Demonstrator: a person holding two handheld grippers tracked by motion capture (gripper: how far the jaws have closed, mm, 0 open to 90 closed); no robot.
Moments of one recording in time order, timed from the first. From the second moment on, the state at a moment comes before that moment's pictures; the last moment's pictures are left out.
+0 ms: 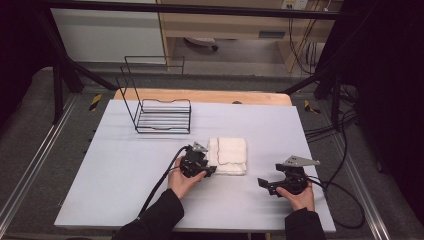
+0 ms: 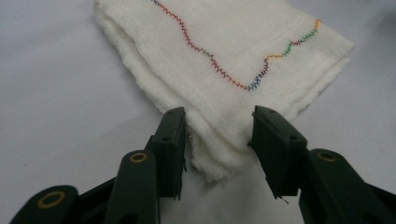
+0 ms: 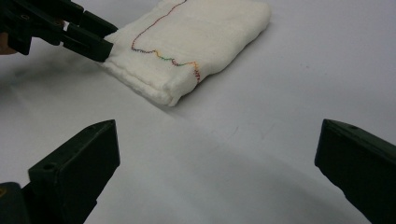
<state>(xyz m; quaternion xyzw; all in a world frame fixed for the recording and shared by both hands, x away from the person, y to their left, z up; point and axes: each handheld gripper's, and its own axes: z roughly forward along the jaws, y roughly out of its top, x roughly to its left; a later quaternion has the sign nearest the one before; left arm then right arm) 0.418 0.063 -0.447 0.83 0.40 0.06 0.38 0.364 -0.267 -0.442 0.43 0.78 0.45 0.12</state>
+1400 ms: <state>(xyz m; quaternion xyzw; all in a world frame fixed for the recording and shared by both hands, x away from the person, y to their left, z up) 0.366 0.122 -0.427 0.86 0.37 0.06 0.34 0.363 -0.260 -0.442 0.42 0.78 0.45 0.11</state>
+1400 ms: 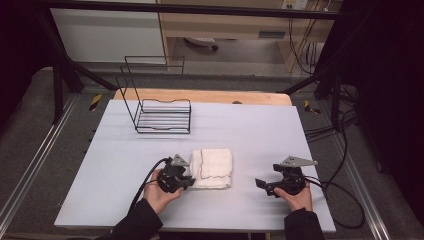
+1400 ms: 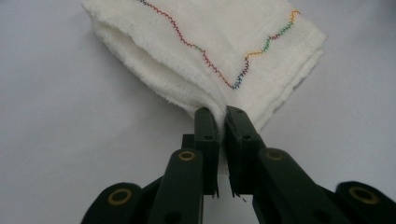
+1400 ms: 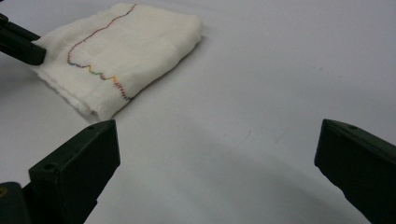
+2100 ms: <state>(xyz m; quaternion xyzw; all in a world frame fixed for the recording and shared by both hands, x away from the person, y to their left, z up) 0.361 0.138 -0.438 0.85 0.38 0.06 0.37 0.364 -0.233 -0.437 0.42 0.78 0.46 0.12</state>
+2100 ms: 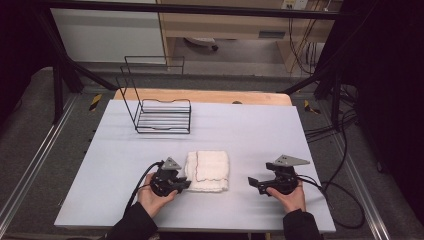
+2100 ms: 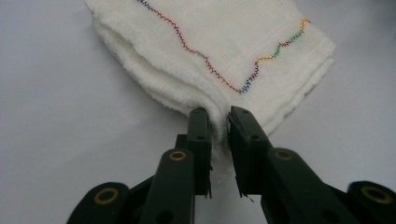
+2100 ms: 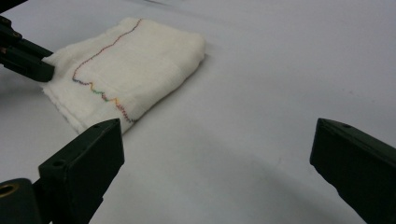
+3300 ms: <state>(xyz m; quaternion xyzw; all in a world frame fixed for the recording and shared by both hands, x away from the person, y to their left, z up) 0.359 0.134 -0.435 0.83 0.39 0.05 0.40 0.354 -0.130 -0.446 0.41 0.81 0.41 0.08</state>
